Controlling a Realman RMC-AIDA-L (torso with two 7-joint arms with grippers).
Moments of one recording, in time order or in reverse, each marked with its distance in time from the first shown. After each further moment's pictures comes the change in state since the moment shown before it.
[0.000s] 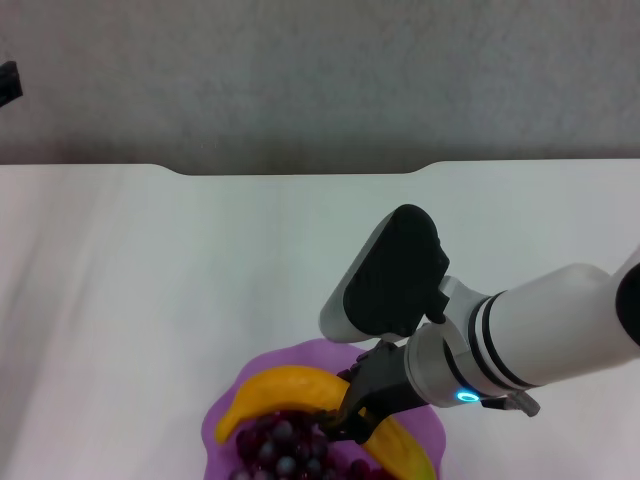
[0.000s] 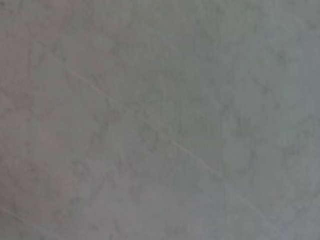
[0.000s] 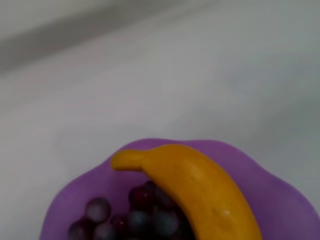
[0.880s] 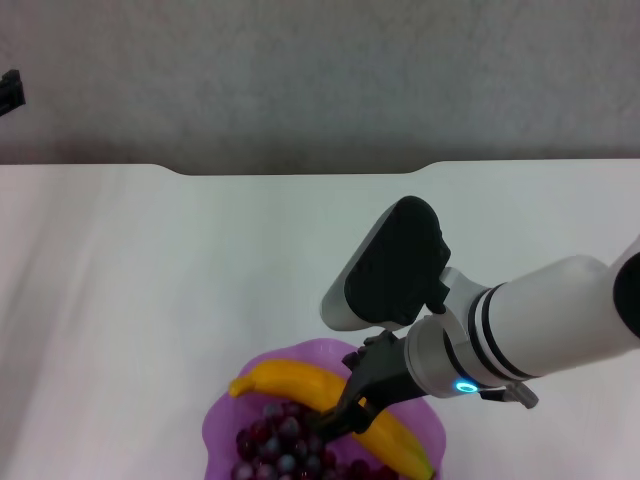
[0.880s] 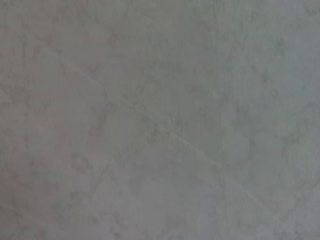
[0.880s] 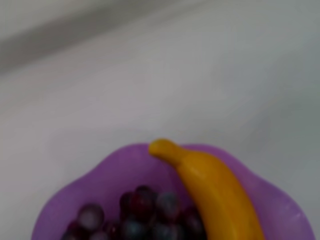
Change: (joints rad) left arm -0.004 -0.002 0.002 0.006 0.032 -0.012 -0.010; right arm 0.015 0.000 0.012 0.023 0.003 -0.009 0.007
